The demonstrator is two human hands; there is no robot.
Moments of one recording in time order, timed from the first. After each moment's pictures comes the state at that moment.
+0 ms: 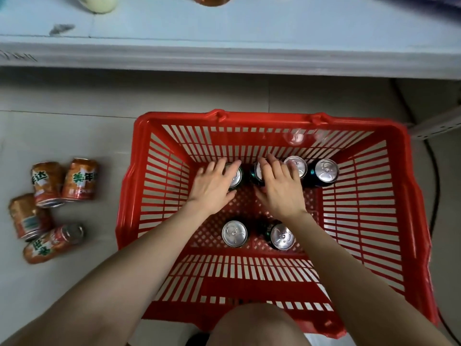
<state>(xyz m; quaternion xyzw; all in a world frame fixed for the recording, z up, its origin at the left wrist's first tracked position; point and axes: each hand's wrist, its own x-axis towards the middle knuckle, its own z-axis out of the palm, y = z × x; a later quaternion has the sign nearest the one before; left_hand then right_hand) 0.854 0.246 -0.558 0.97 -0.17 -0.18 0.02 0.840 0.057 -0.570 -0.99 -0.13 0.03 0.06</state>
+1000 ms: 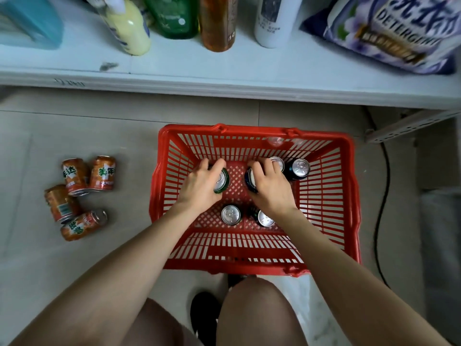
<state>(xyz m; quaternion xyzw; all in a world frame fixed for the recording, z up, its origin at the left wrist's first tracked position) 0.830 0.259 -0.412 0.96 -0.08 -0.23 0.14 0.819 0.074 -0.431 -0.98 -0.11 0.11 0.12</state>
